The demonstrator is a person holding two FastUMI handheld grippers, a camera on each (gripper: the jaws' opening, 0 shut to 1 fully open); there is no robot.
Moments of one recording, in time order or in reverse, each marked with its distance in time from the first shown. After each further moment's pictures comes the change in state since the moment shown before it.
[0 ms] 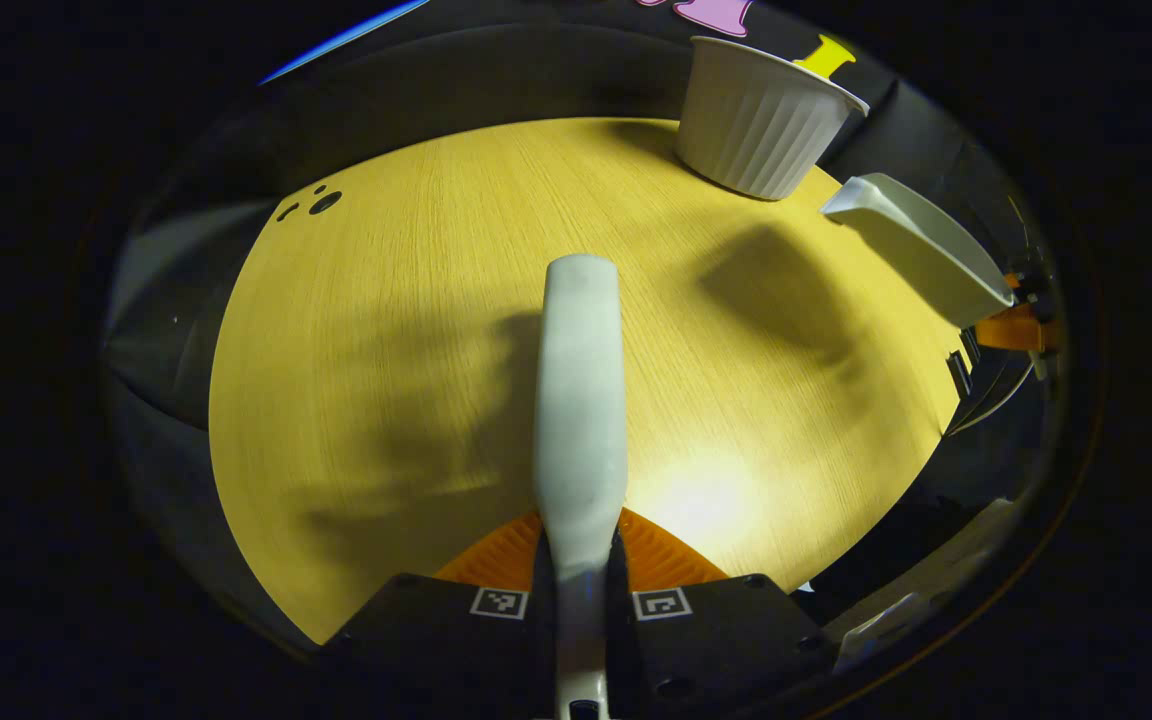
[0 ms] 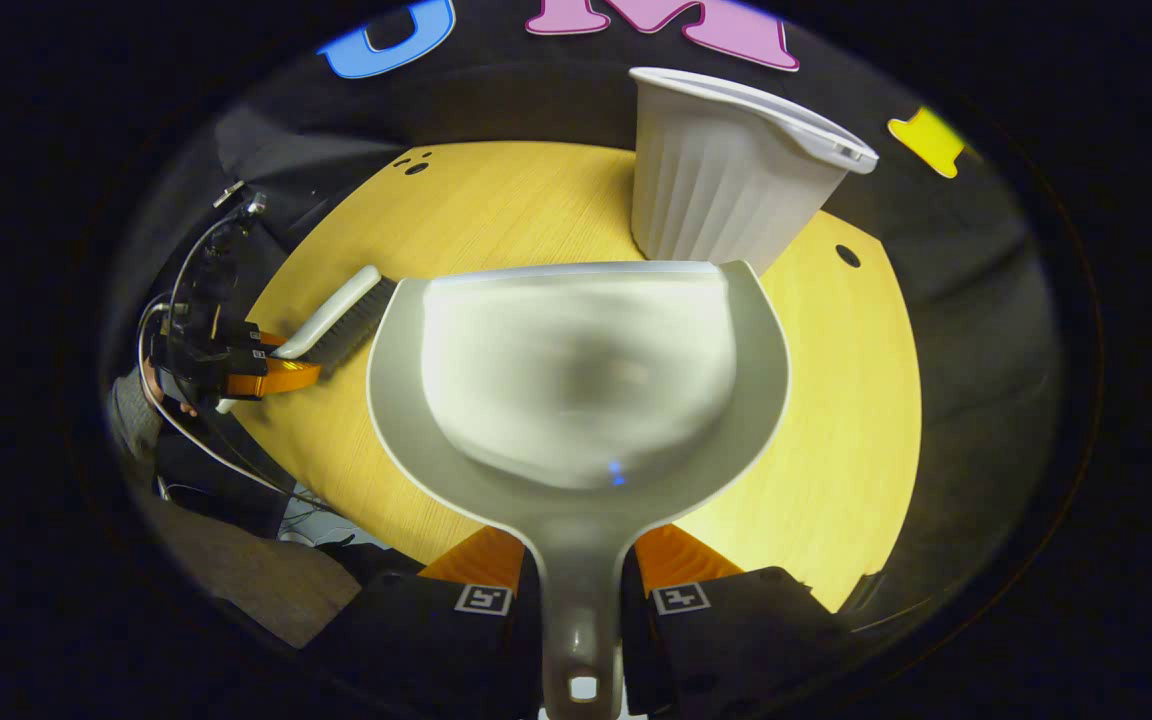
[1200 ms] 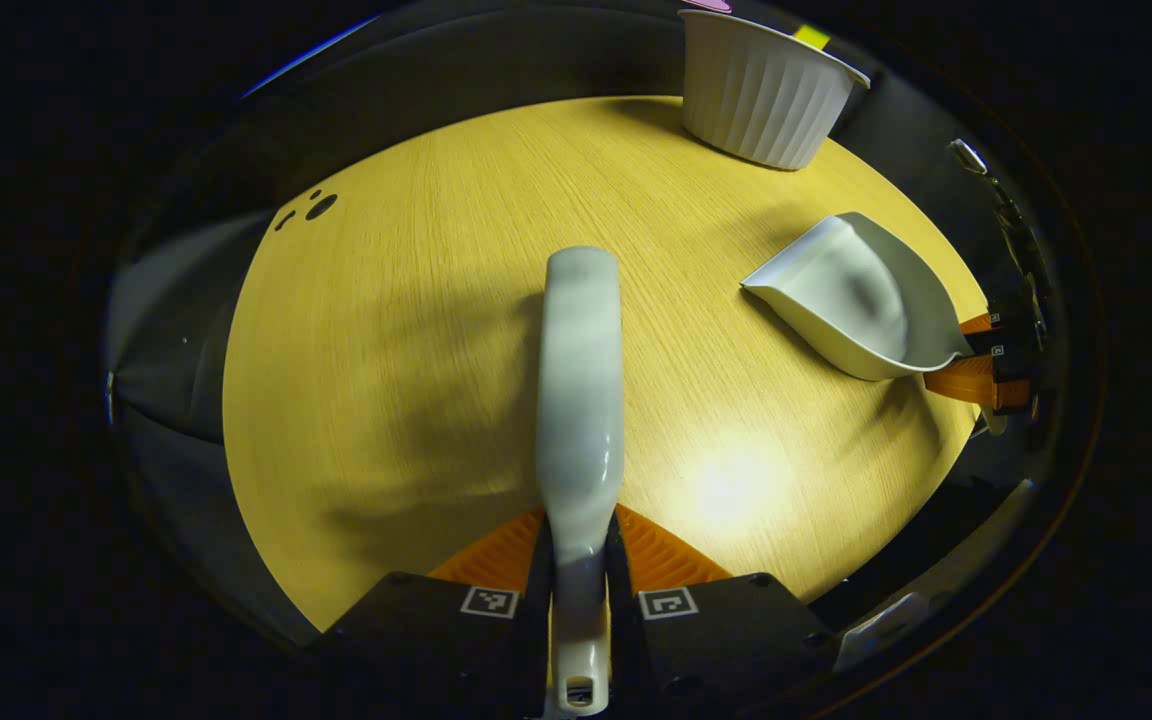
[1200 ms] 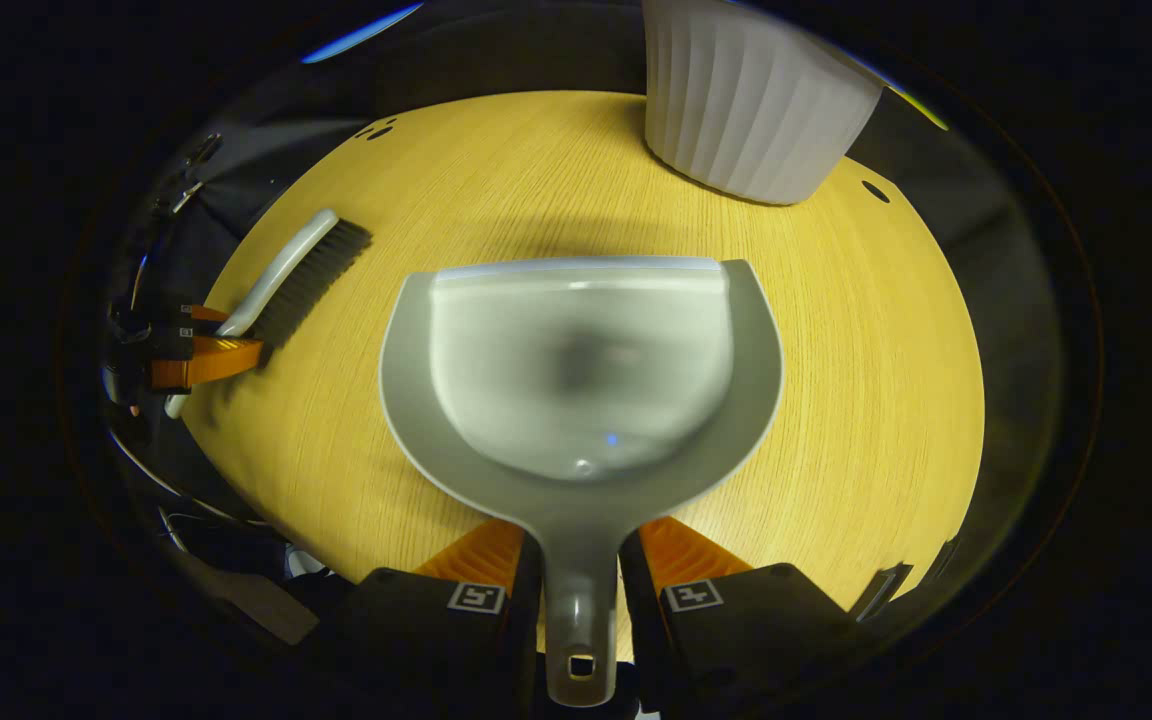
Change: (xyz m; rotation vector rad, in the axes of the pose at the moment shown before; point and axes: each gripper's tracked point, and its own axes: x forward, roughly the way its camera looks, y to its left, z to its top) left arm 0.006 -0.002 -0.002 0.055 0.041 0.089; right arm 0.080 0.021 -0.039 0.095 0.059 -0.018
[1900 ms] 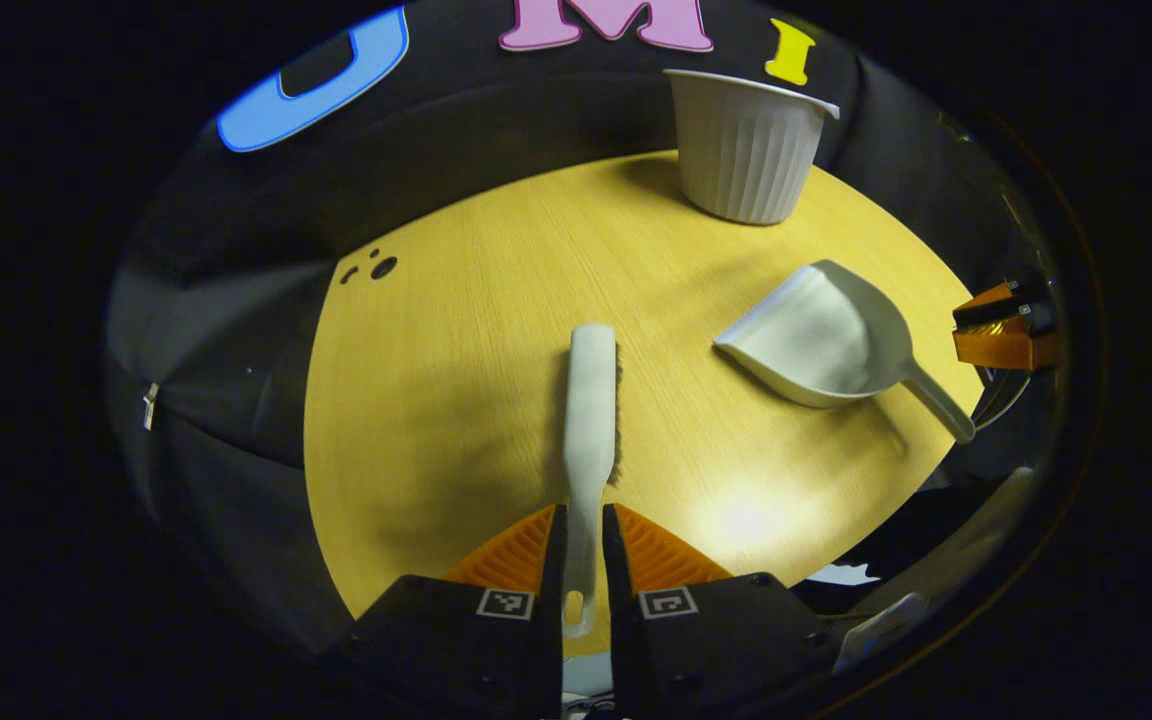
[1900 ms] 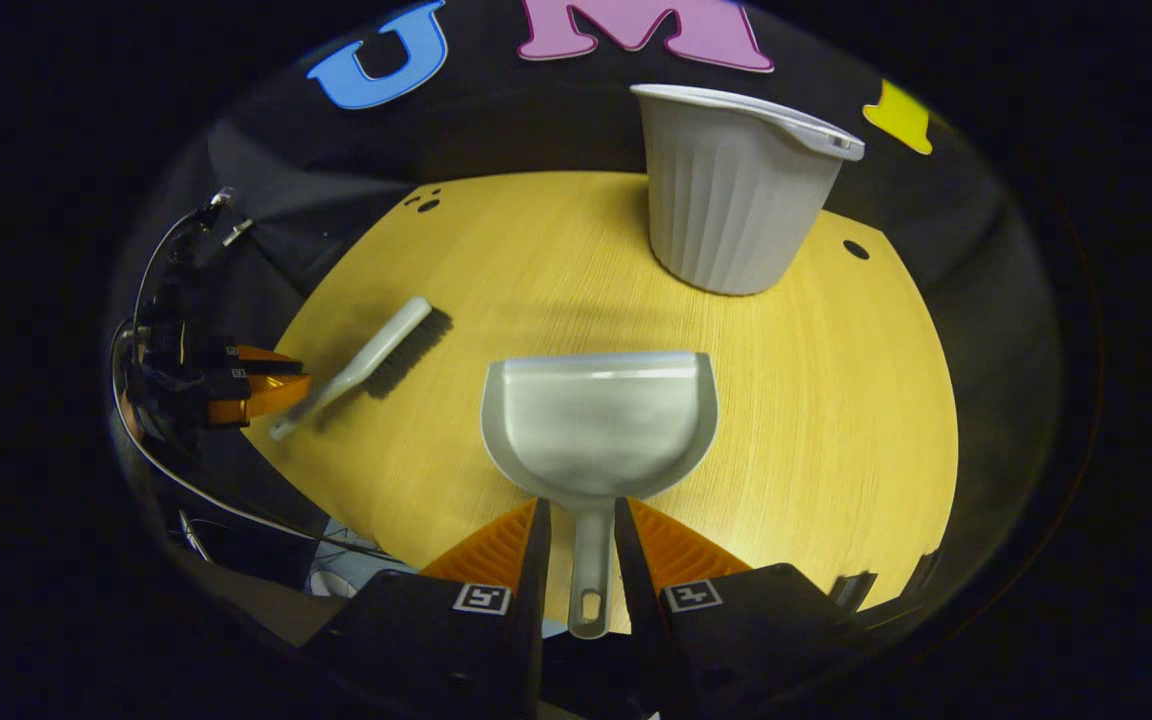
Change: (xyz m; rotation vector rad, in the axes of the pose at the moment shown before) left arm -0.100 -0.006 0.027 0.010 -0.190 0.110; right arm -0.126 0.006 0.051 0.000 -0.249 0.086
